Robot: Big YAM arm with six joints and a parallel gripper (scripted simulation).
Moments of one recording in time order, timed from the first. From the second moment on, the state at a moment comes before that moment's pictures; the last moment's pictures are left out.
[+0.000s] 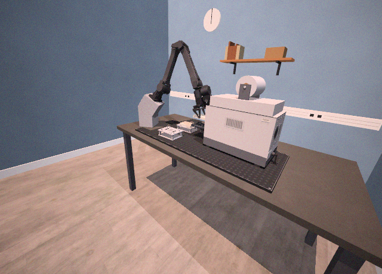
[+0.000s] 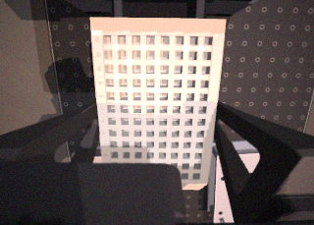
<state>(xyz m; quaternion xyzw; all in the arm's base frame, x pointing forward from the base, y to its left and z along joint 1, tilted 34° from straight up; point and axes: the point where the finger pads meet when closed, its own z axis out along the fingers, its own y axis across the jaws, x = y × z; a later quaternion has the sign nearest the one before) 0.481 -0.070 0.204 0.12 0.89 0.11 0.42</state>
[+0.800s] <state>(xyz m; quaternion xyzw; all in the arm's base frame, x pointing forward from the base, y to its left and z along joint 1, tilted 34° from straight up) 0.480 -0.069 0.198 0.12 0.89 0.11 0.42</state>
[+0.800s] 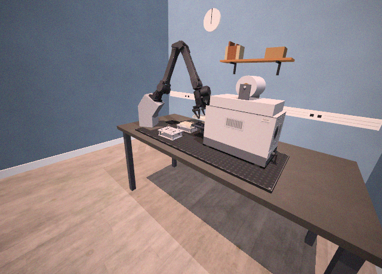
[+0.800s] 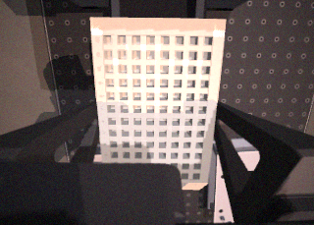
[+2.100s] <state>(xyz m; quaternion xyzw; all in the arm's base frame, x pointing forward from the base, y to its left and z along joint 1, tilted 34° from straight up) 0.483 -0.069 0.200 0.12 0.89 0.11 0.42</state>
